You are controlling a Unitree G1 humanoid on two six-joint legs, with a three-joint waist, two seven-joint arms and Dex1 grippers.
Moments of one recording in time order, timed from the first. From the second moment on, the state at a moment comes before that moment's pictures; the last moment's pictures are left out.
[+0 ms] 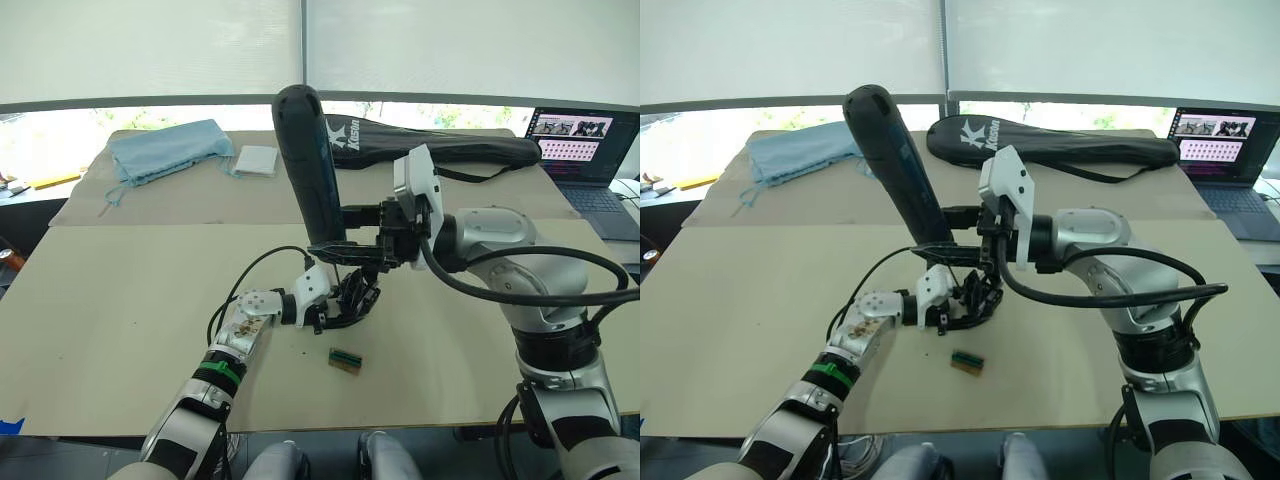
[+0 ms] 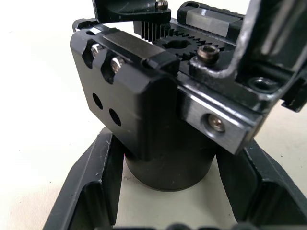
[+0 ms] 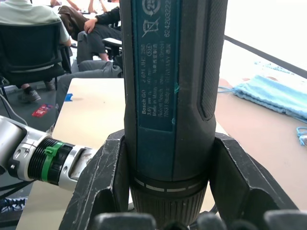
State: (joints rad) left arm -0.58 0.19 -0.24 0.54 -0.08 -0.09 -1.04; right arm -0.76 -0.53 0.12 -0.33 0.61 0.70 0.94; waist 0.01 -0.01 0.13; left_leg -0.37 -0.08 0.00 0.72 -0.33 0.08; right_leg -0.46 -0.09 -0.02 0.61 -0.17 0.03
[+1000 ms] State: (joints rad) left arm -0.58 0.19 -0.24 0.54 -0.08 -0.09 -1.04; right arm -0.74 -0.53 0.11 -0.33 0.61 0.71 0.93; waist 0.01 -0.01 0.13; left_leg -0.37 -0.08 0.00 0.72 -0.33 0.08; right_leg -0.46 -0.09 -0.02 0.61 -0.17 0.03
